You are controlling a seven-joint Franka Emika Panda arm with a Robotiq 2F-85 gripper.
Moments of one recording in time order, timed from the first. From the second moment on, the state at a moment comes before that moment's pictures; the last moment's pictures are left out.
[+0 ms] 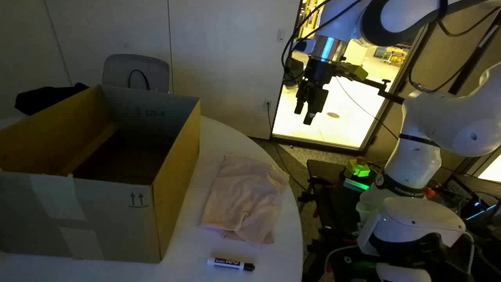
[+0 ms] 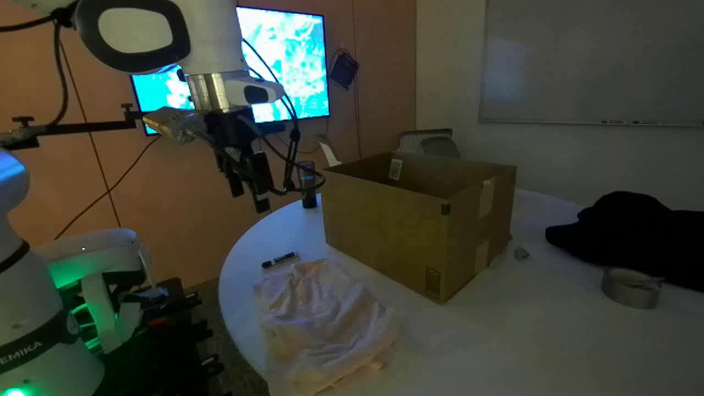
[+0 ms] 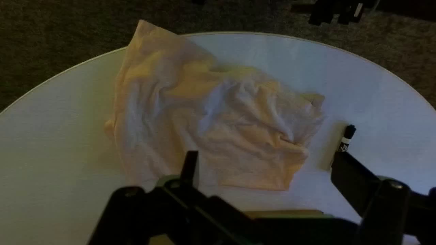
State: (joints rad) arm 0.00 -0.71 -0.20 -2.79 -0.02 2.18 -0.35
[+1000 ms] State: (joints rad) arm 0.03 -0.64 -0.13 -2.79 -0.02 2.22 -0.33
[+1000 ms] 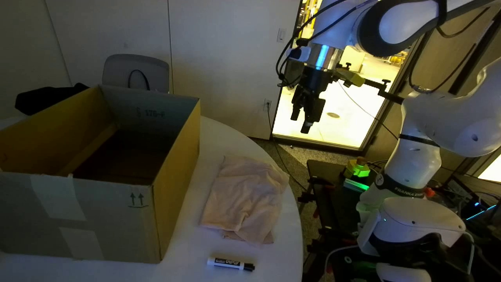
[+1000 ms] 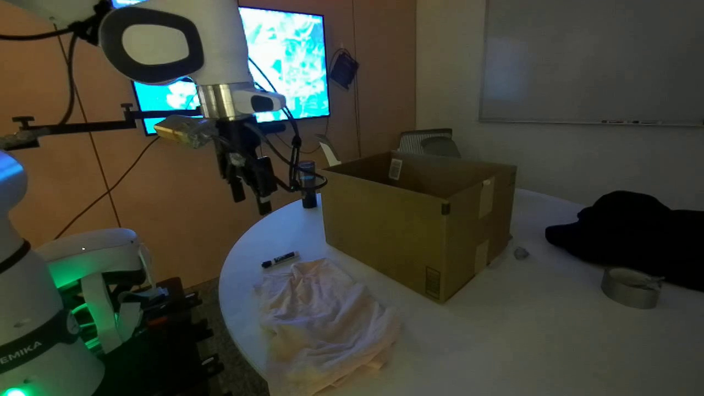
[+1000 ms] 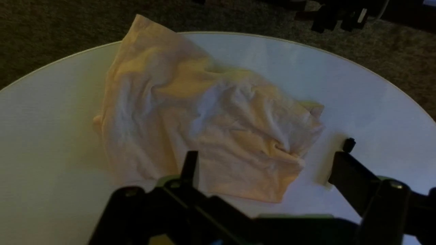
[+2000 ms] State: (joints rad) arm 0.31 -0.13 0.14 -2.71 0.10 2.62 -0.25
